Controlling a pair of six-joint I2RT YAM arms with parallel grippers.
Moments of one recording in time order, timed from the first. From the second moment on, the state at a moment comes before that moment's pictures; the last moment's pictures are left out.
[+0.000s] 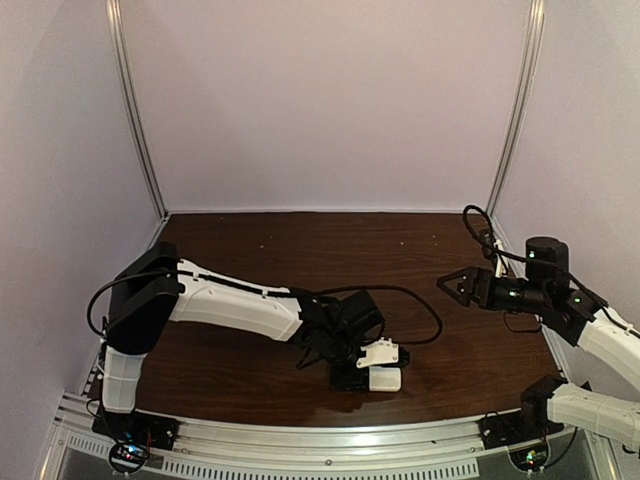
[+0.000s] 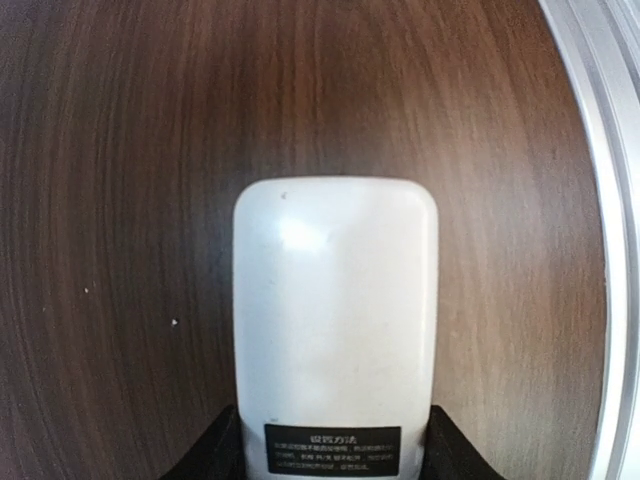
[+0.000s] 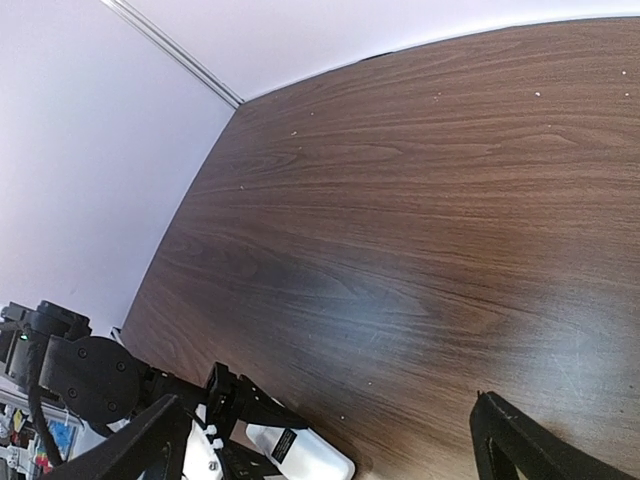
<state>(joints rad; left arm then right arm) -1.24 2.13 1.48 -0.45 0.16 0.40 0.35 0.74 0.54 -0.26 -0.44 0.50</state>
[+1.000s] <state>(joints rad) -1.02 1.70 1.20 0.28 0.70 -0.16 0.59 0.90 0.66 0.23 -0.79 0.57</state>
